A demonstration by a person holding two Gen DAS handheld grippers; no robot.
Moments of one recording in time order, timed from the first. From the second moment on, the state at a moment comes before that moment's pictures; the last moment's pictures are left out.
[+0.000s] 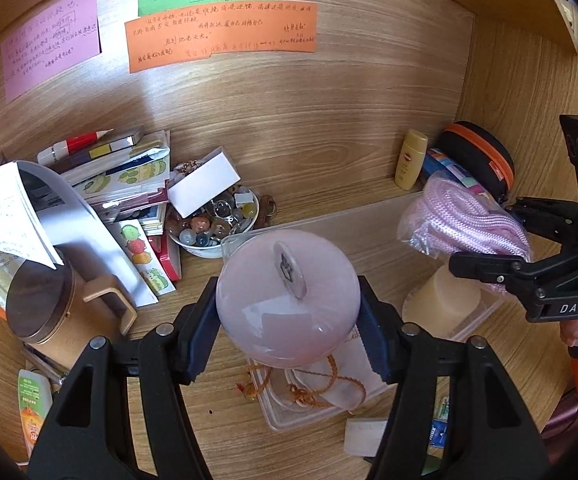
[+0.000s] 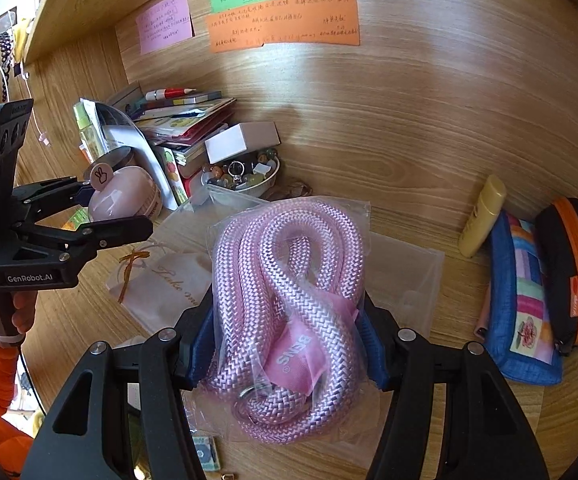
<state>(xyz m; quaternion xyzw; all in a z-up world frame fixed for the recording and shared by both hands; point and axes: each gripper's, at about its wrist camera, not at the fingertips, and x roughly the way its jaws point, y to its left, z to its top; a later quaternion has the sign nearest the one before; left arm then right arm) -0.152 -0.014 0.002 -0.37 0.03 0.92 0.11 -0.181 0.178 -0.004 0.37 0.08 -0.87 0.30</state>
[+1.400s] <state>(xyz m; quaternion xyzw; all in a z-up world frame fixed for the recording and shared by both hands) -0.212 0.022 -0.051 -0.44 0.11 0.89 0.09 -0.220 0.132 -0.045 0.43 0.15 -0.84 0.30</state>
